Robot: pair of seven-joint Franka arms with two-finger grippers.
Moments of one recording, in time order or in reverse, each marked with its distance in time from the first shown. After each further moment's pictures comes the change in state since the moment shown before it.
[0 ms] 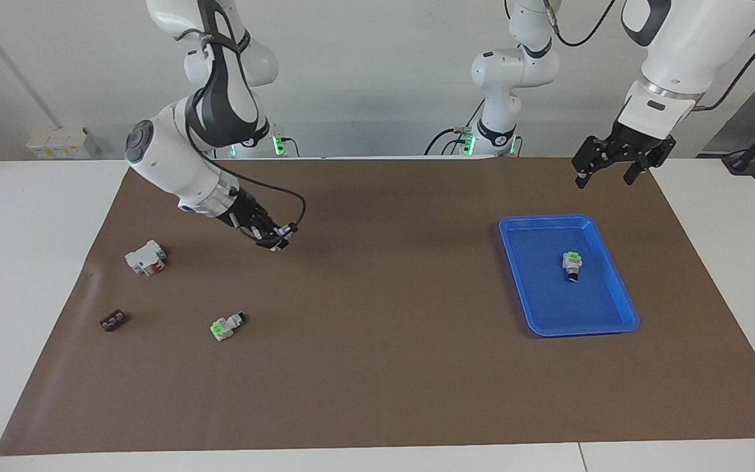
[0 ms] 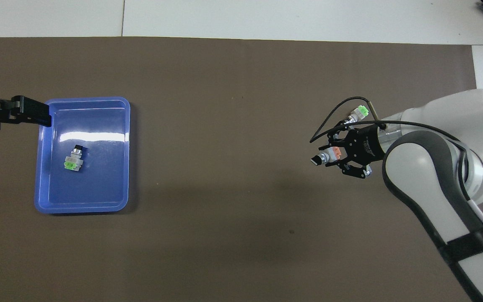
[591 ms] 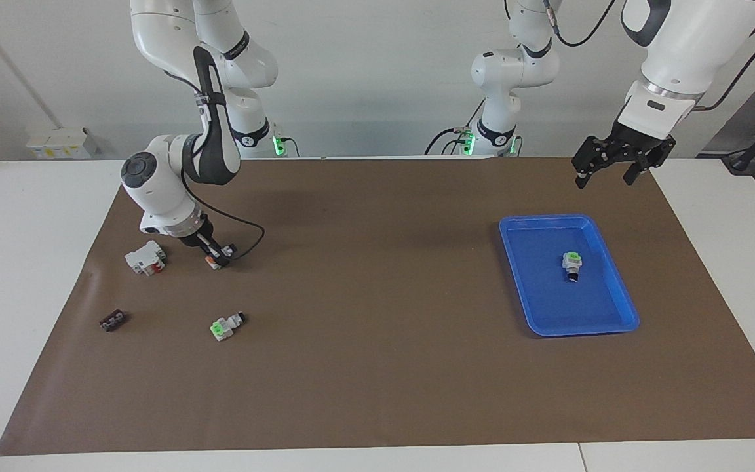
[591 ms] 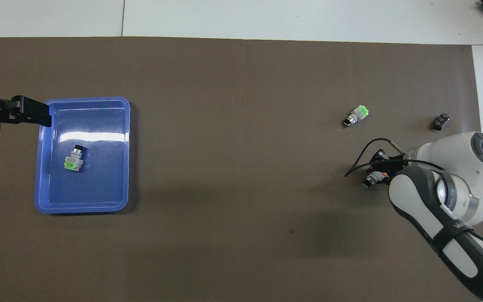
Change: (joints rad) left arm 0.000 0.000 0.001 0.000 0.000 0.000 0.000; right arm -0.207 0.042 -0.016 -0.311 -0.314 0.305 -0.448
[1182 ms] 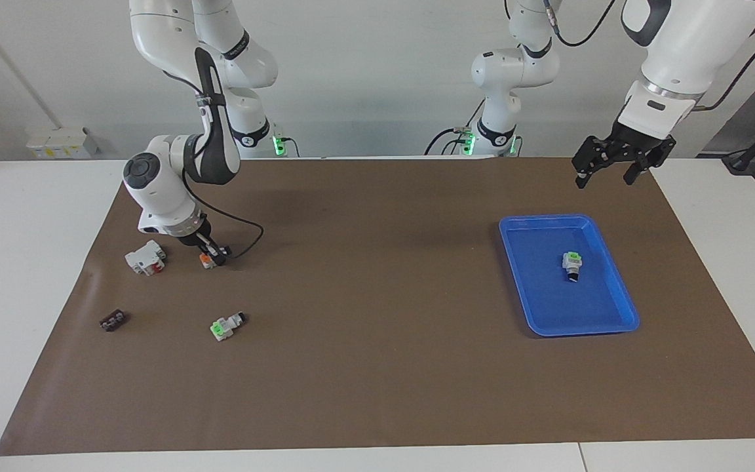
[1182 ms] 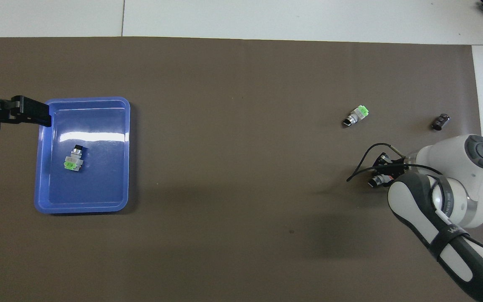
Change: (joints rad) left arm 0.000 0.000 0.000 0.000 0.000 0.000 0.000; right arm -0.003 0.004 -0.016 -0.044 -0.164 0.066 0.004
